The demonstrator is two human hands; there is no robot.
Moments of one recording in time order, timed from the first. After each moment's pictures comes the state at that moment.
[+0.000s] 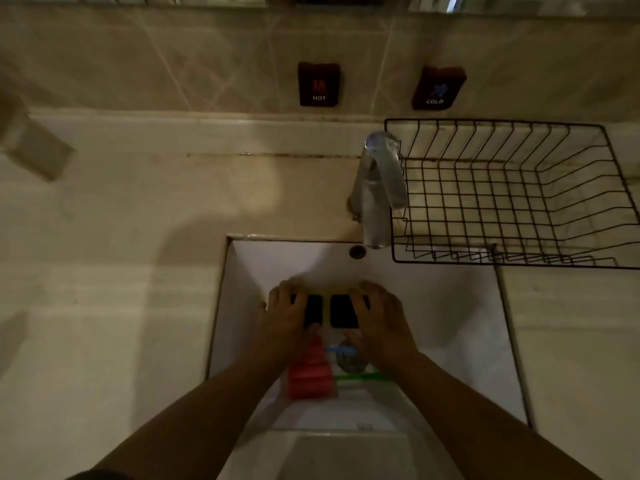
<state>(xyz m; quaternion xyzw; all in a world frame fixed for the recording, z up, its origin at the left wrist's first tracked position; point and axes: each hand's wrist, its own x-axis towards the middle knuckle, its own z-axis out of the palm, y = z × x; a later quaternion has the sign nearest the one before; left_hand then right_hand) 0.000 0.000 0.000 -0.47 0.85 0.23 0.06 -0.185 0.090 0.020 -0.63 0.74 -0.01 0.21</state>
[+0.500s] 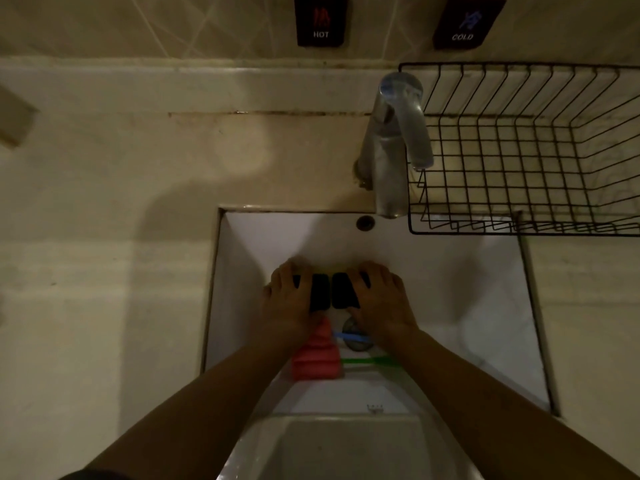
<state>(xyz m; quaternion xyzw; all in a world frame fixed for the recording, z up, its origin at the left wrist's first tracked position) 0.004 0.007 -0.041 -0.49 0.84 0.22 0.06 -0.177 0.080 -0.017 -0.63 0.75 0.03 0.20</state>
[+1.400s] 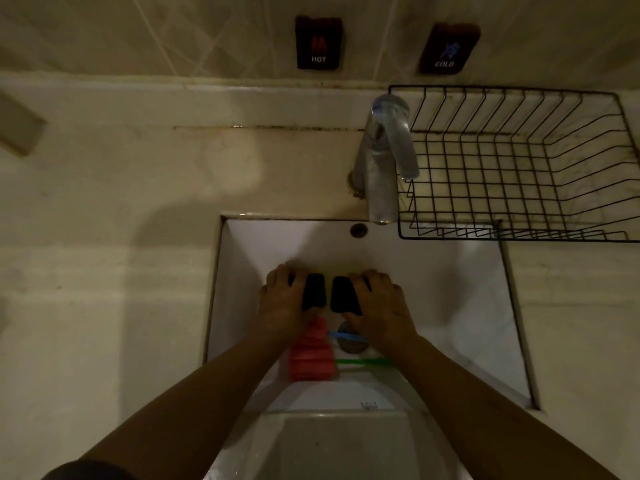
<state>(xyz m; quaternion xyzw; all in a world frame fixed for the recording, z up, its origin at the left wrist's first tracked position) 0.002 -0.004 -0.023 -0.48 0.84 0.24 0.03 -0.179 0.089 0.009 -0.61 0.77 -0.03 0.20</state>
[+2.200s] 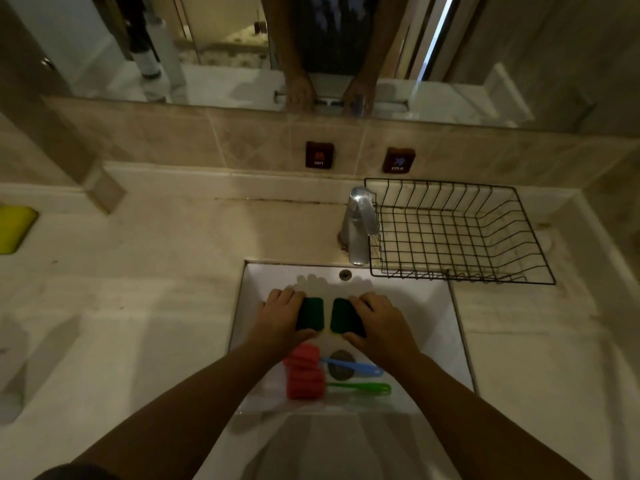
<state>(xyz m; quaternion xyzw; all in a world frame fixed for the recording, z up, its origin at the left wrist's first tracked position) 0.016 -0.001 0.103 -0.43 0.88 0.20 0.00 -0.186 0.108 0.122 -0.65 0.75 -0.06 0.14</state>
